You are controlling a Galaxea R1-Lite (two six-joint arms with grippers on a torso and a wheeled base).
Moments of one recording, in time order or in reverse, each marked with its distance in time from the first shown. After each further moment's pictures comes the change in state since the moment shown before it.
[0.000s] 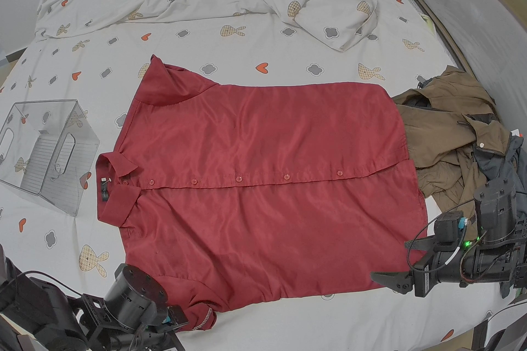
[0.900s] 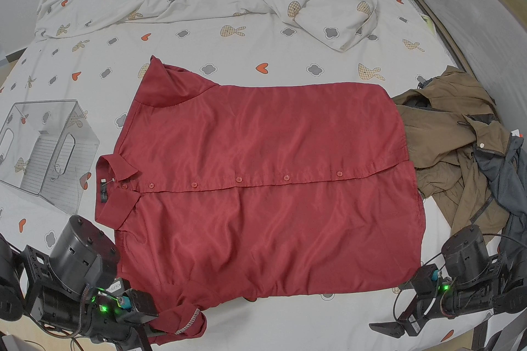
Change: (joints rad) left arm 0.047 -0.310 -0.320 0.685 -0.256 0.040; right arm 0.059 0.135 0.166 -0.034 -0.020 -0.189
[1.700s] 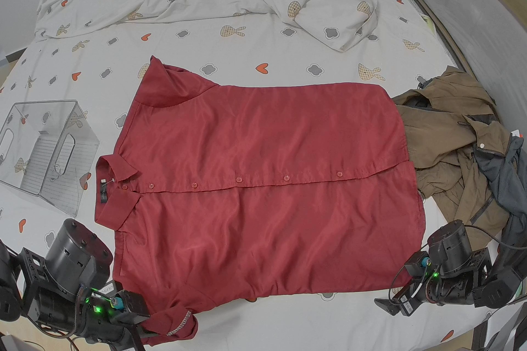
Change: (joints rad) left arm 0.036 -0.019 0.032 0.007 0.000 0.000; right arm -0.099 0.198 0.004 -0.204 -0.186 -0.050
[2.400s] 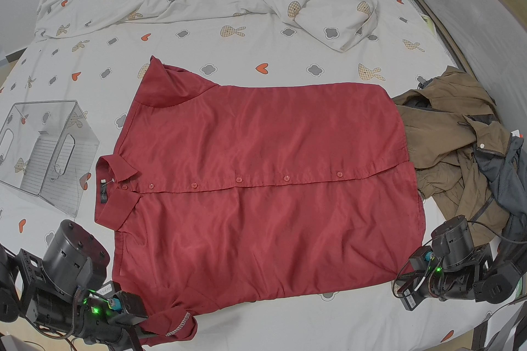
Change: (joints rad) left arm 0.000 -0.014 0.008 0.000 0.000 0.000; right arm -0.054 0.009 -0.008 -0.002 0.000 0.003
